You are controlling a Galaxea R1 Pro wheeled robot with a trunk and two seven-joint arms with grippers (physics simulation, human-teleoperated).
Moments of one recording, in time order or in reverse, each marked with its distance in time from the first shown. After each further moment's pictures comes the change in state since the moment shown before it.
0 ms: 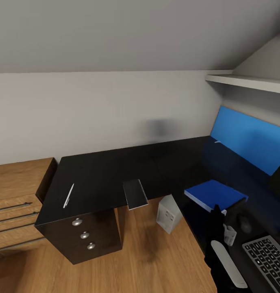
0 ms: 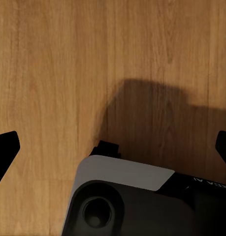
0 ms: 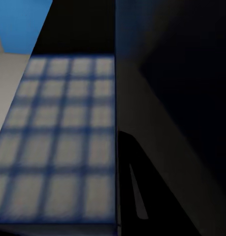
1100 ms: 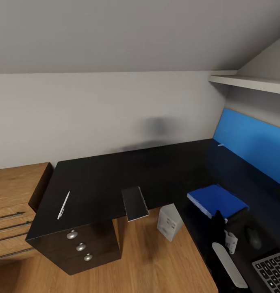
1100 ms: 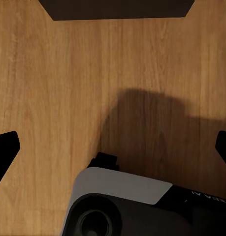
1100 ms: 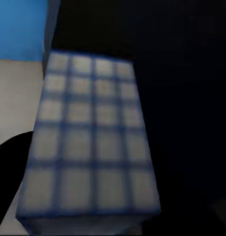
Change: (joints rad) left arm 0.000 0.000 0.002 0.000 0.002 -0.052 -0.003; right arm -0.006 -0.004 -0.020 0.060 -0.004 -0.008 -0.082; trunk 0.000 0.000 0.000
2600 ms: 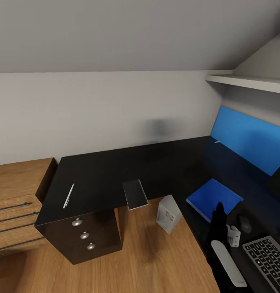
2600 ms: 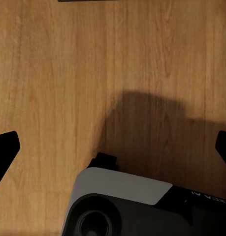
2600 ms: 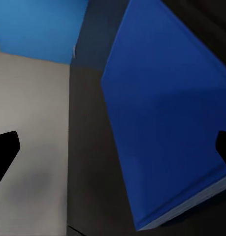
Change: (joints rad) left arm 0.000 0.000 0.000 0.000 0.000 -0.002 0.000; right arm 0.000 0.002 -0.009 -0.044 0.155 -0.009 0.007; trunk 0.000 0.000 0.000
